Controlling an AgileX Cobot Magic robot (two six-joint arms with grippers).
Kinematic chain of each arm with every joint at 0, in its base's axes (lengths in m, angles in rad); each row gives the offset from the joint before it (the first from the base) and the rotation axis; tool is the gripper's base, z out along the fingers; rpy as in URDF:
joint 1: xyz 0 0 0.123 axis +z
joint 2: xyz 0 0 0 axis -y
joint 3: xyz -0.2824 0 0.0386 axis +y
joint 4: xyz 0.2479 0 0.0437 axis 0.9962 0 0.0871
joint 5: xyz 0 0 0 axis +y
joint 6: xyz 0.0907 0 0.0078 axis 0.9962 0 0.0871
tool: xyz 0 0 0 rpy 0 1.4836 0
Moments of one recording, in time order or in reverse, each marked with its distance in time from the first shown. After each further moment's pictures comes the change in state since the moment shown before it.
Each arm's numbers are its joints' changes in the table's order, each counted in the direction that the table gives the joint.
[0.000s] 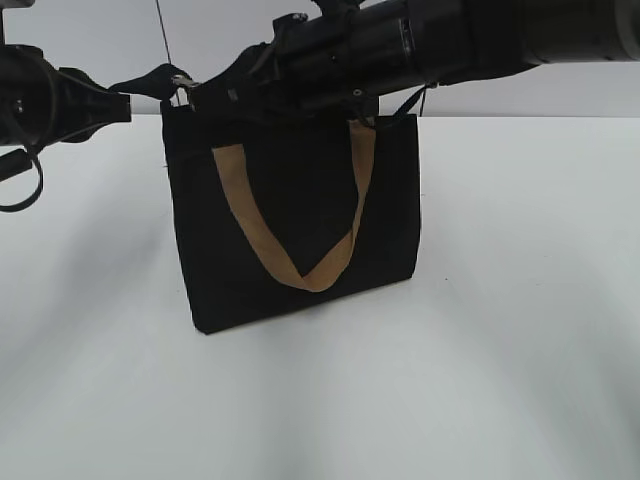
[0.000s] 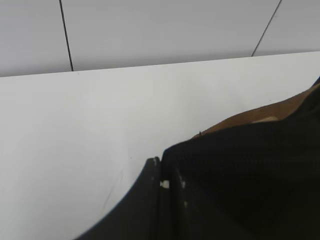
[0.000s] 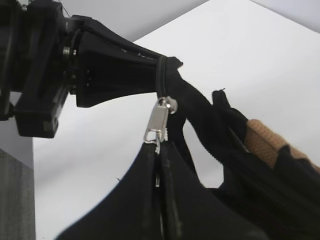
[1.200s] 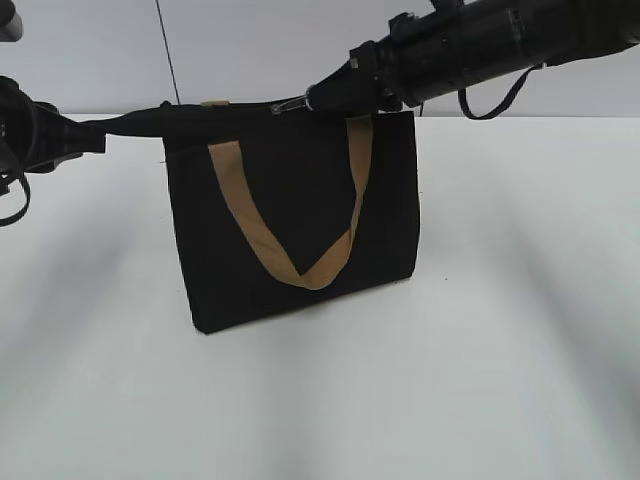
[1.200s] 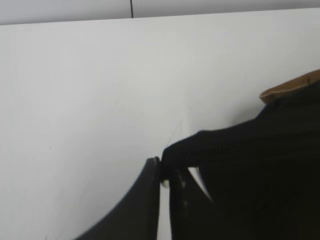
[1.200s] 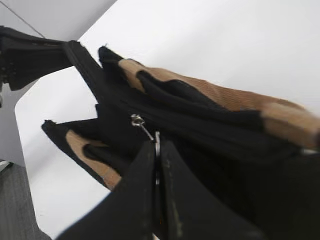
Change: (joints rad) left arm -0.004 0.001 0.000 -0.012 0.250 0.001; right arm -0.219 0.000 0.000 -0.181 0.148 0.290
